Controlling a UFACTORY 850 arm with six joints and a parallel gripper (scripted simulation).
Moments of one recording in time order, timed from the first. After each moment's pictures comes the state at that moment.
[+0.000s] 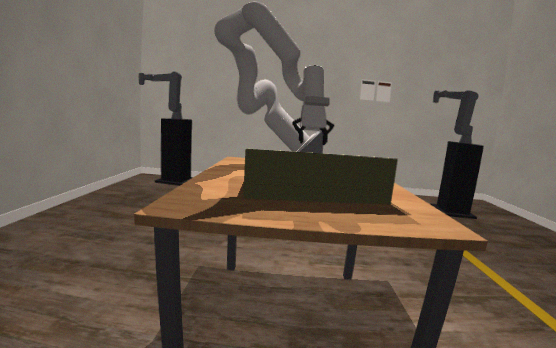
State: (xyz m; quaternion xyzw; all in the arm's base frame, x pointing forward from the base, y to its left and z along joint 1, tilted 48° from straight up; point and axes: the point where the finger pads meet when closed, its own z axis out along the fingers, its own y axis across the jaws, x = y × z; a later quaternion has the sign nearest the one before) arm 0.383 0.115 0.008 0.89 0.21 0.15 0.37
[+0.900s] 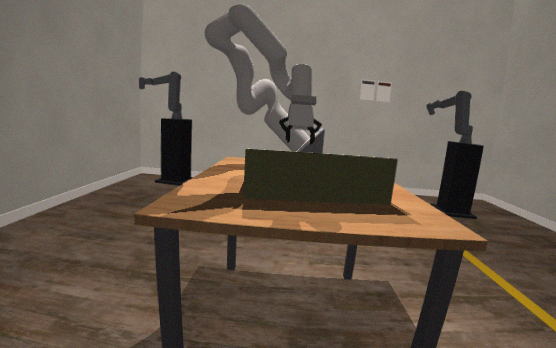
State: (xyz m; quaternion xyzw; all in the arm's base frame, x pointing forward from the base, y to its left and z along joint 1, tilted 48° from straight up) arm 0.396 0.082 0.045 0.89 0.20 0.15 0.37
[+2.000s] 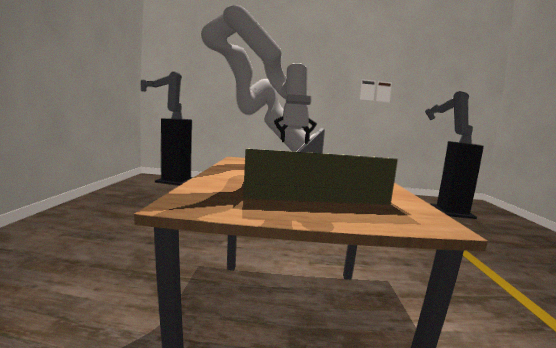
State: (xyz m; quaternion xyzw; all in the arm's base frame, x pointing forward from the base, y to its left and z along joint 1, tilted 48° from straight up) arm 0.402 0.069 0.060 0.89 0.21 0.15 0.37
